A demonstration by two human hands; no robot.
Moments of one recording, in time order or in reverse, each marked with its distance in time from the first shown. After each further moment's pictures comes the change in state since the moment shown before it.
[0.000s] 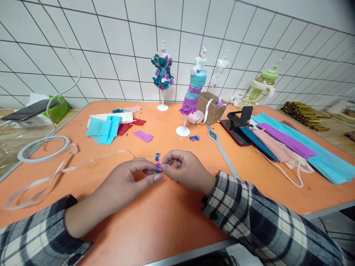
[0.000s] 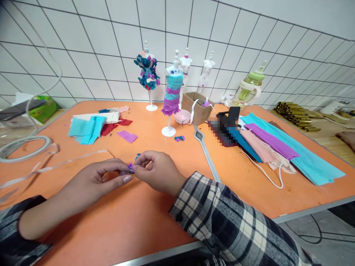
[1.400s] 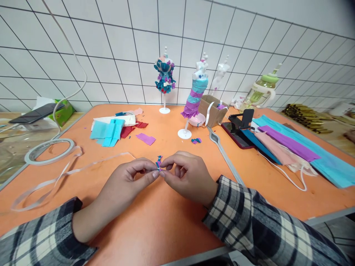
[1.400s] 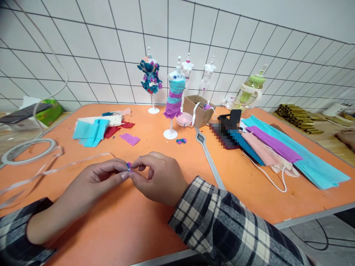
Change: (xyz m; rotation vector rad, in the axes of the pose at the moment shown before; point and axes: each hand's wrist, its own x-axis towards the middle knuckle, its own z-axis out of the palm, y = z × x) left_hand -0.002 0.002 0.004 -0.247 0.138 -0.016; right_hand -0.009 0.000 0.006 -0.362 0.255 -0.534
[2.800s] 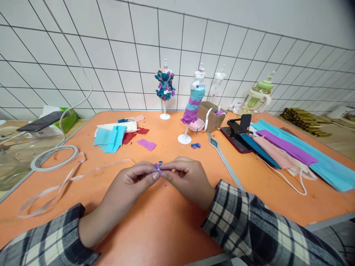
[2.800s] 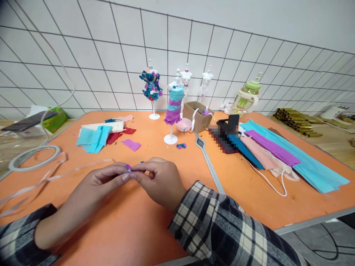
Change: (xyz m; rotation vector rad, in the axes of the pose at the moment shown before) left_hand -0.001 -0.001 0.001 -0.070 0.069 -0.046; right_hand 0.002 0.007 0.008 0.179 0.032 0.084
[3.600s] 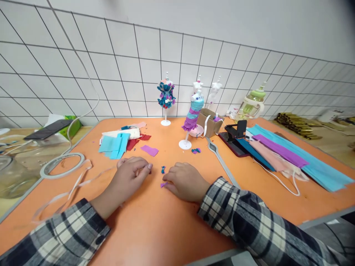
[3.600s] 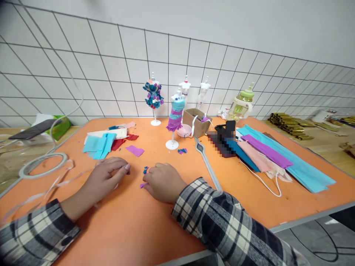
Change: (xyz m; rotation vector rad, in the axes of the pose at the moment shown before) left_hand 0.034 -0.024 -0.038 0.691 -0.024 0.276; right_hand 0.017 0.011 -0.002 -0.832 -0.501 -0.266
